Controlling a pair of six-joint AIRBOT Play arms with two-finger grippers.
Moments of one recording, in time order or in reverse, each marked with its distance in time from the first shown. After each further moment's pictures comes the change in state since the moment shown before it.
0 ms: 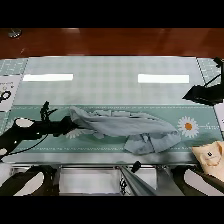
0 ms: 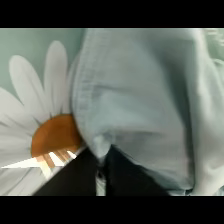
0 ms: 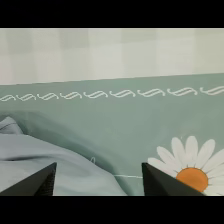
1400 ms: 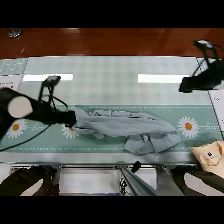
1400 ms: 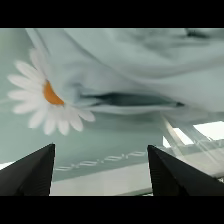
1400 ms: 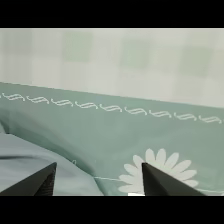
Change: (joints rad) left arm -0.478 0.170 0.486 0.819 -0.476 -0.570; right arm 0.235 -0.045 0.195 -0.243 0.068 0.088
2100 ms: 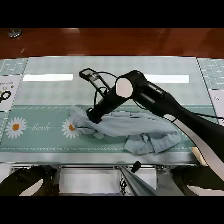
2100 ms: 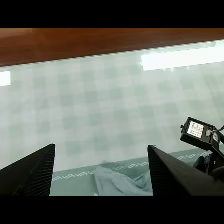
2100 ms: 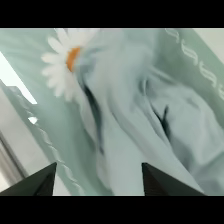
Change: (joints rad) left arm -0.010 -0.056 1.141 0.343 -0.334 0.118; right arm 0.900 -0.307 0.176 0.275 -0.268 0.061
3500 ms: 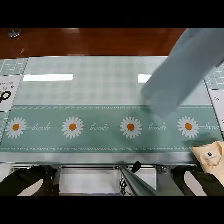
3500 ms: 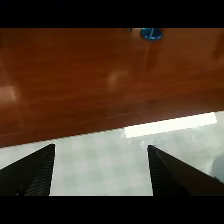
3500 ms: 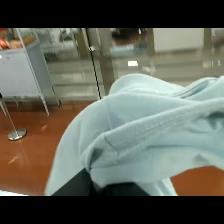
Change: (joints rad) left arm 0.014 -0.076 -0.001 -0.049 0.407 -0.013; right arm -1.005 0.688 0.122 0.353 -0.262 -0.248
